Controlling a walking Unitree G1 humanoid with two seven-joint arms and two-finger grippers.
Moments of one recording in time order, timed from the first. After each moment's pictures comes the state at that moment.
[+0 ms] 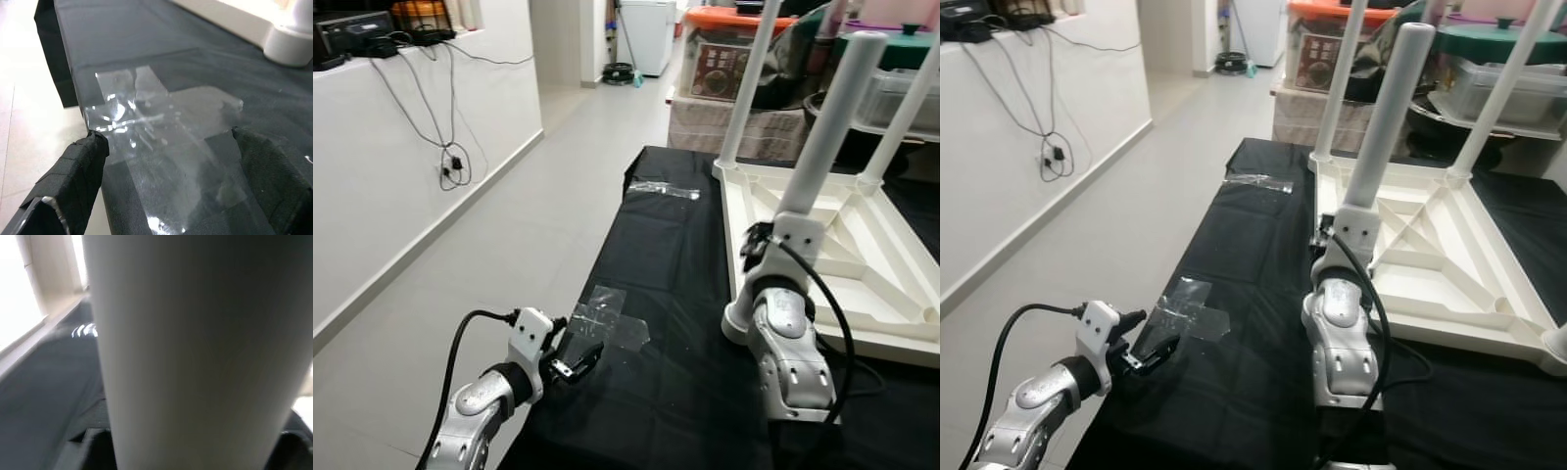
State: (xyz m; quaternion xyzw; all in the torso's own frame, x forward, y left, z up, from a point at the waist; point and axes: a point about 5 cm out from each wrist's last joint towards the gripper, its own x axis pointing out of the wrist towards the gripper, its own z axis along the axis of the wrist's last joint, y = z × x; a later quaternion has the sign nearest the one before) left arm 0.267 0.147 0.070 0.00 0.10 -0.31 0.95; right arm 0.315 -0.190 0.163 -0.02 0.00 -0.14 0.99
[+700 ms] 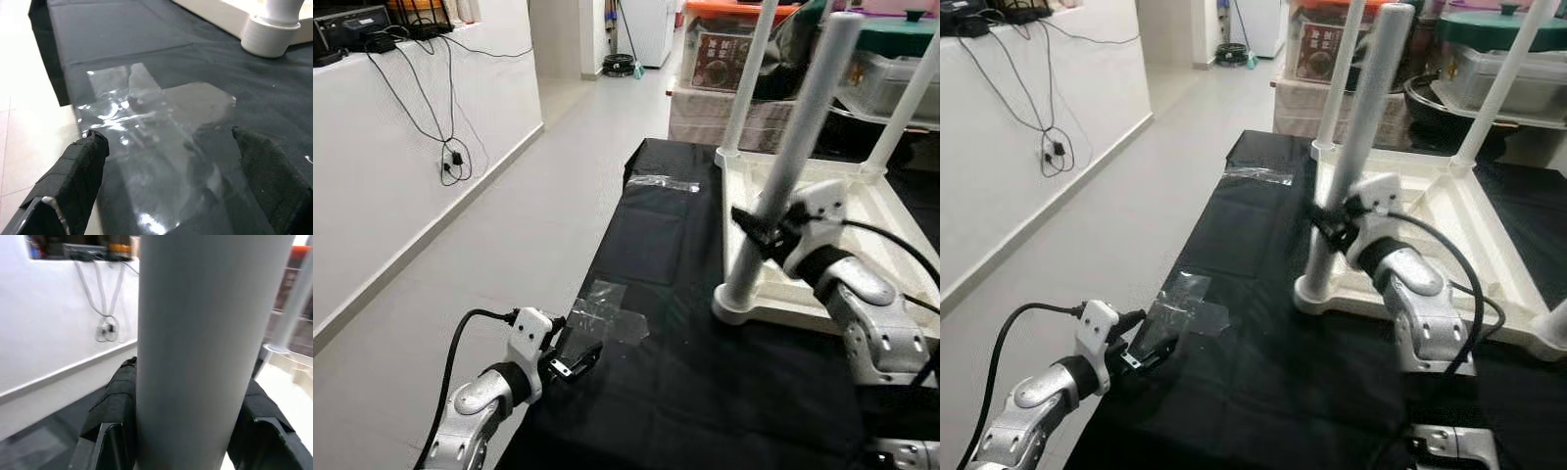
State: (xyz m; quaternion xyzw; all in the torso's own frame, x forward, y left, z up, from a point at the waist) left arm 0.266 0.149 0.070 0.00 0.10 -0.31 0.94; right arm 0.322 -0.207 0.211 -0.06 -0.05 0.22 0.97
